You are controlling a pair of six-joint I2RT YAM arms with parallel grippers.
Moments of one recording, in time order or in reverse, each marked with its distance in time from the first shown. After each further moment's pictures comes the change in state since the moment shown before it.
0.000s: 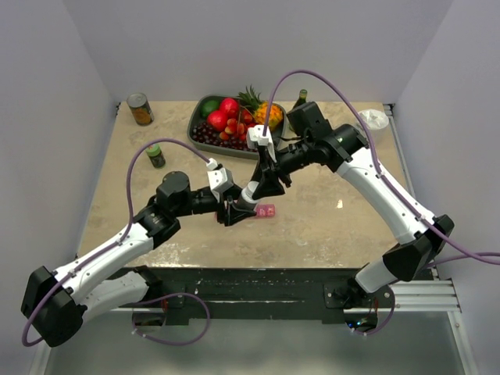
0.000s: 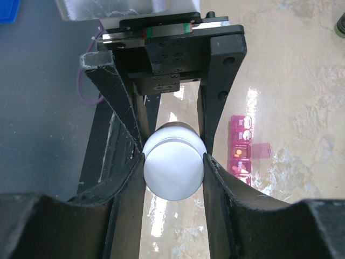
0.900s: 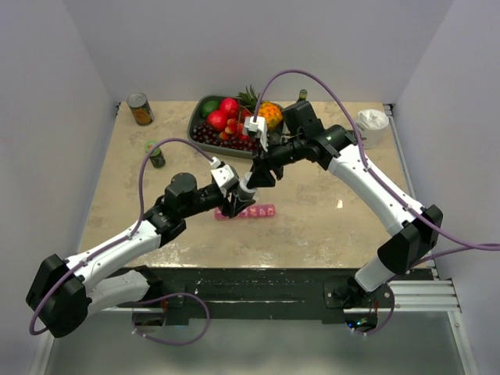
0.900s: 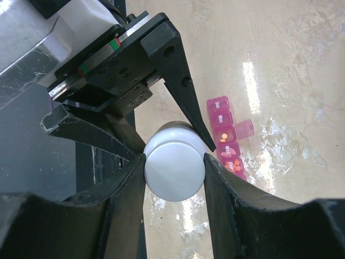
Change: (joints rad) left arm -0.007 0.078 -0.048 0.083 -0.258 0.077; right arm -0.021 0.055 -0.067 0.197 0.146 0.278
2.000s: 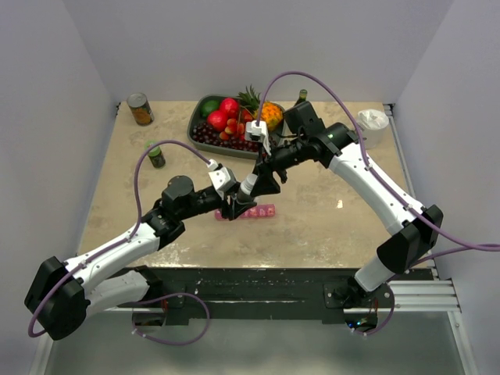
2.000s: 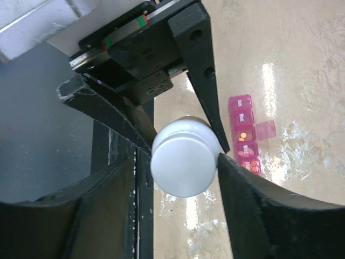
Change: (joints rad) left arm -0.001 -0.021 -0.033 0.069 0.055 -0.033; right arm -0.014 0.005 0.024 -0.112 -0.108 -0.101
